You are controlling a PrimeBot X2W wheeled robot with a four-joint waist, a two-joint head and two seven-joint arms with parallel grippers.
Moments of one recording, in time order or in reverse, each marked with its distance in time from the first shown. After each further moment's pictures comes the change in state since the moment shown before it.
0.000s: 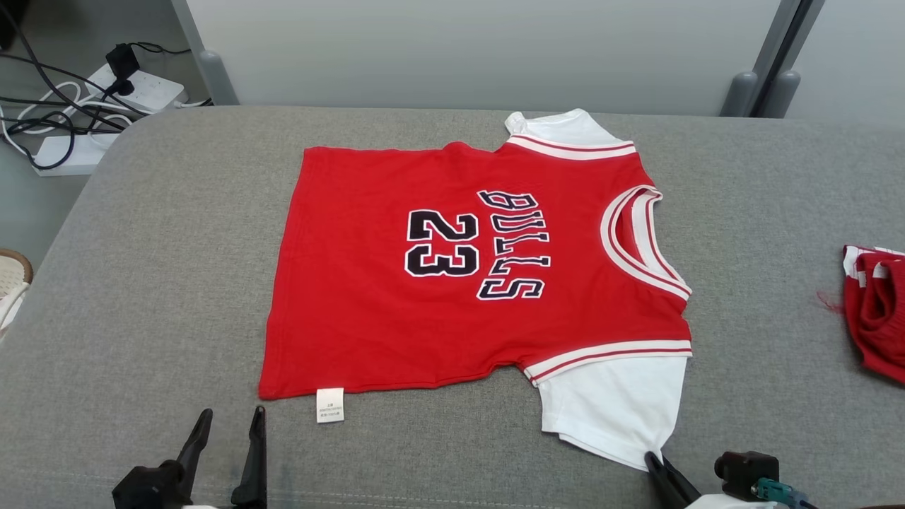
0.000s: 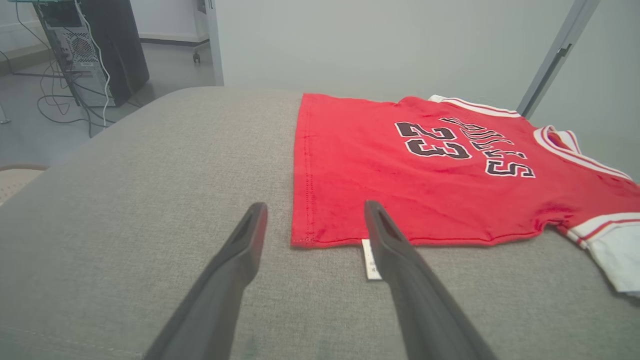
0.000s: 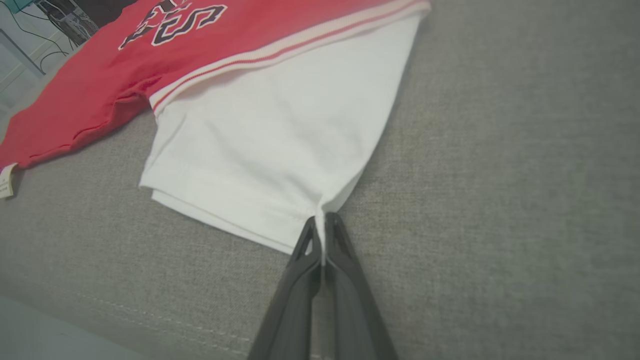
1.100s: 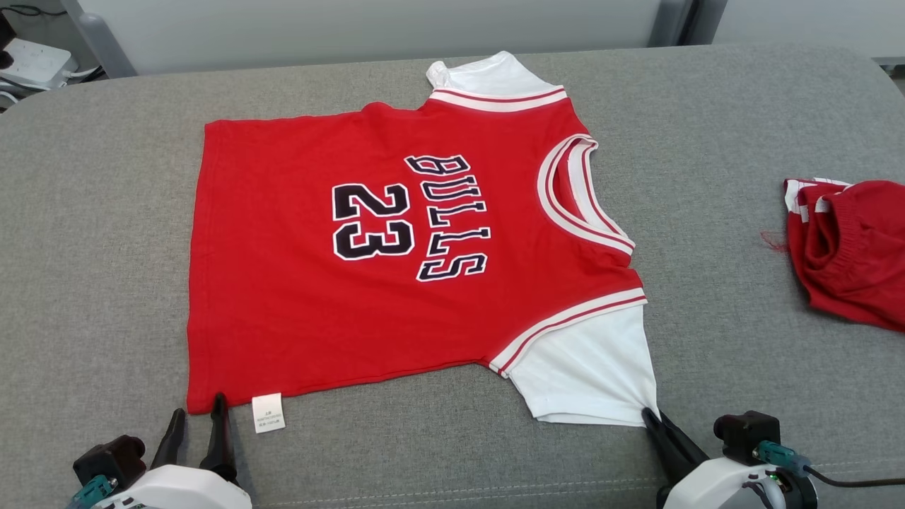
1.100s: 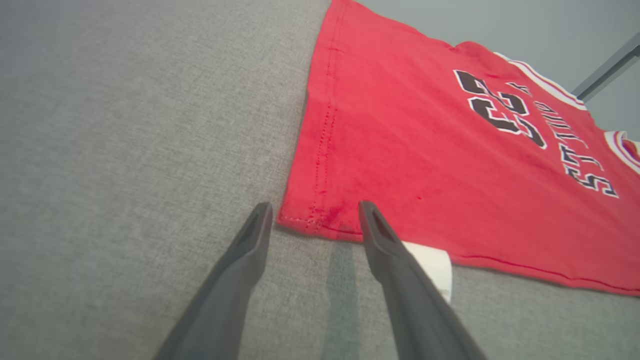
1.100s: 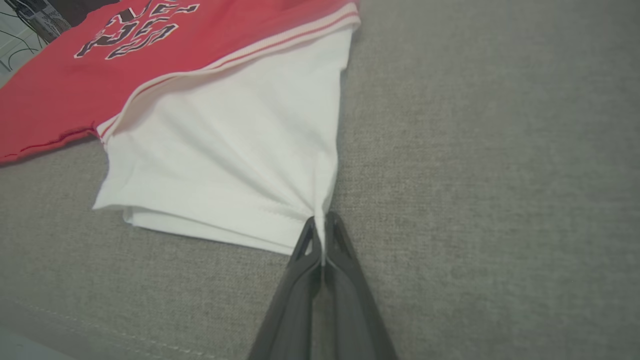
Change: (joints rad) left arm -0.221 -0.003 0.087 0.373 -0.206 -0.003 0.000; right arm -0.059 -0.056 0.049 -0.057 -0.037 0.010 -0.012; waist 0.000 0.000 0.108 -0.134
